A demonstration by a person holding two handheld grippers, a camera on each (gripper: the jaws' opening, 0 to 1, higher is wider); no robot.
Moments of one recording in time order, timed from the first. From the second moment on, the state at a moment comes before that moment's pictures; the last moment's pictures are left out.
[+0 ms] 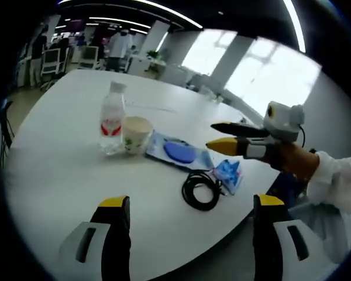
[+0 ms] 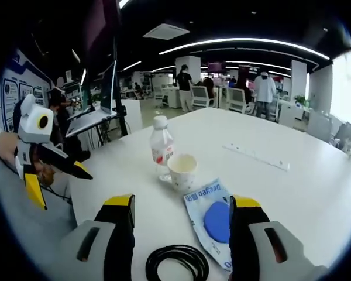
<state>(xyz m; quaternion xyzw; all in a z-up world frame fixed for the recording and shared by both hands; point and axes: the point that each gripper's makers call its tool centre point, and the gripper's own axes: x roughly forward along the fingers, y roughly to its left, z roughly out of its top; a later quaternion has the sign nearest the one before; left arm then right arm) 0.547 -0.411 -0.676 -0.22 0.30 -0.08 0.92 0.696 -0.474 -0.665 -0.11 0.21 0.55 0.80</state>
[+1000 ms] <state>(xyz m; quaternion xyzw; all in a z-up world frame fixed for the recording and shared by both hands) 0.546 -0.442 -0.662 -0.23 0.28 -0.14 0.92 0.678 -0.545 -0.608 -0.08 0.19 0.46 0.86</state>
